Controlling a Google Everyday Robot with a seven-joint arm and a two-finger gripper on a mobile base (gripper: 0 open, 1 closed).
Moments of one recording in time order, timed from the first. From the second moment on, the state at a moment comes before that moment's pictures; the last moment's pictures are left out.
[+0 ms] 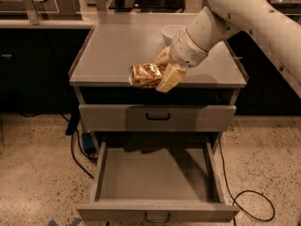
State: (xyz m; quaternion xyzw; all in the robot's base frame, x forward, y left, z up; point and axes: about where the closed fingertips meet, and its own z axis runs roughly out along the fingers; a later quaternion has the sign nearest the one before) arm 0.615 -0.043 0.880 -0.75 0.58 0.14 0.28
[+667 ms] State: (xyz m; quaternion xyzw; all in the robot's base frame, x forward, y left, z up) arm 0.601 -0.039 0.859 -0.74 0.59 0.14 0.28
